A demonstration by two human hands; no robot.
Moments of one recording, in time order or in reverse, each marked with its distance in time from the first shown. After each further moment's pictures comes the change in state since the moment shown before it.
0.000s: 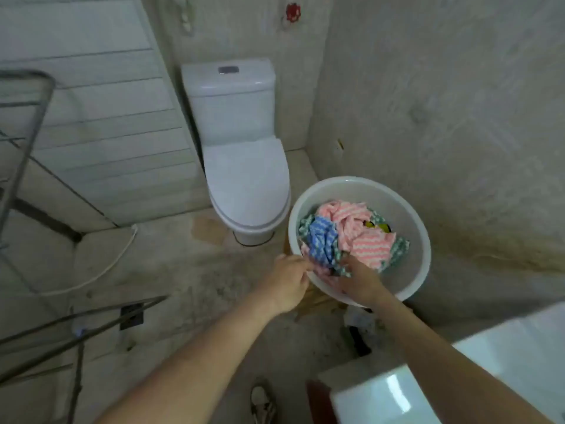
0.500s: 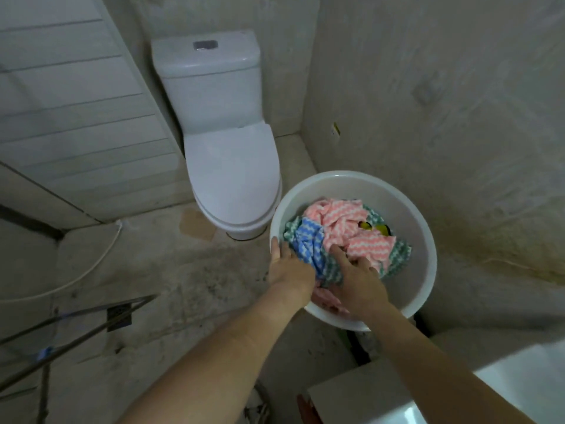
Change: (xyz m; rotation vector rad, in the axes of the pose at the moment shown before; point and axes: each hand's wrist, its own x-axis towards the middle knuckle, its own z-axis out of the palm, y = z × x) left_hand 0.100 0.016 0.043 0.687 -0.431 -0.271; right_hand 0.063 0.038 0.001 -0.404 0.074 -0.005
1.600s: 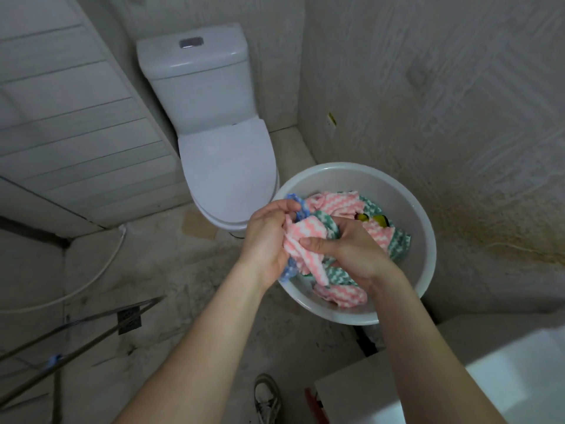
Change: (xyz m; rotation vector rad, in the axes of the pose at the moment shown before) left_hand -0.031 -0.034 -0.061 -2.306 0.351 -0.083; right_hand -0.028 -0.042 -0.091 1.369 -0.224 -0.205
